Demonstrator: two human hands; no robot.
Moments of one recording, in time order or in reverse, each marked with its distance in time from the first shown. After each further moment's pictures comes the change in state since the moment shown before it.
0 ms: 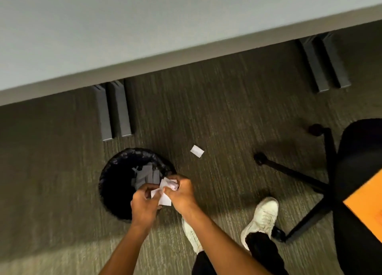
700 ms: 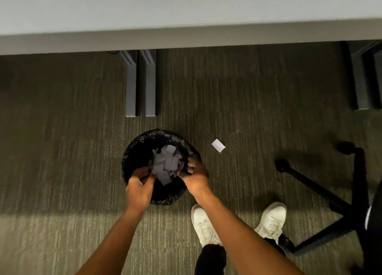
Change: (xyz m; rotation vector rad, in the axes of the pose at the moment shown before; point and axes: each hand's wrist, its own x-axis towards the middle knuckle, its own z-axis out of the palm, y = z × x) left_hand 0.034 -0.048 -0.089 -0.099 0.166 -0.146; right_hand 0.033 0.004 0.078 -0.225 0.035 0.004
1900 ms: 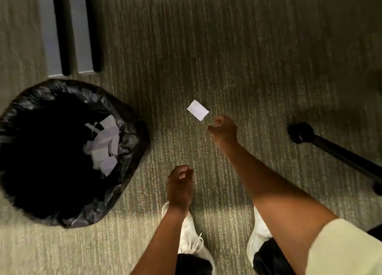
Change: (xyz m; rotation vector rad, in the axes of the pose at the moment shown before) left_hand 0.057 -0.198 0.342 -0.134 -0.170 -0.215; right_hand 0.313 0.236 -0.134 -0.208 0.272 -0.082
